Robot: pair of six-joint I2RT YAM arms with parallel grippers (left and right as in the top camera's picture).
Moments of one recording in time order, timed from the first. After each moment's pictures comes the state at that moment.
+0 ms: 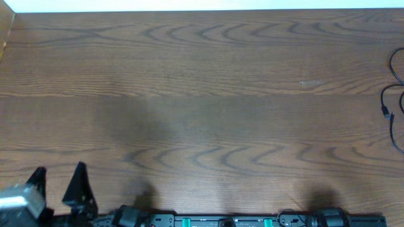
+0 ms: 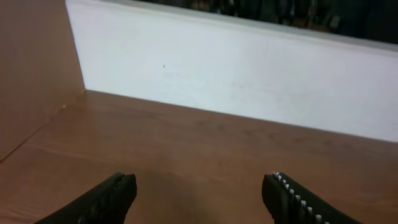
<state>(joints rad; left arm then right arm) -0.30 0.45 1.49 -1.24 -0.32 -0.22 0.08 0.49 2.06 -1.54 0.02 -0.11</state>
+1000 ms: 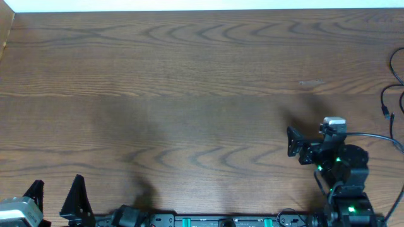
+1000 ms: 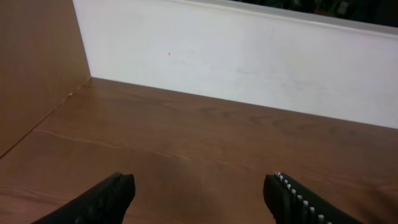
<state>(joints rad) -0.30 0.43 1.53 -1.35 -0.32 -0.23 0.03 0.48 0.26 -0.24 -0.18 0.17</state>
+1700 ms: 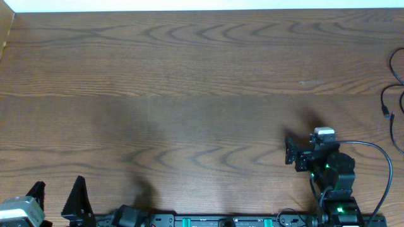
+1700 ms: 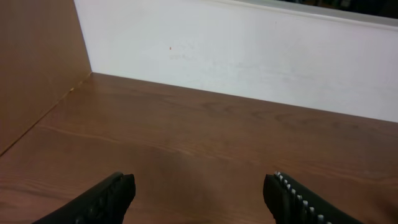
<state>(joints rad) -0.30 0.43 1.53 -1.37 -0.32 -0.23 0.03 0.48 0.05 -0.11 -0.11 0.06</state>
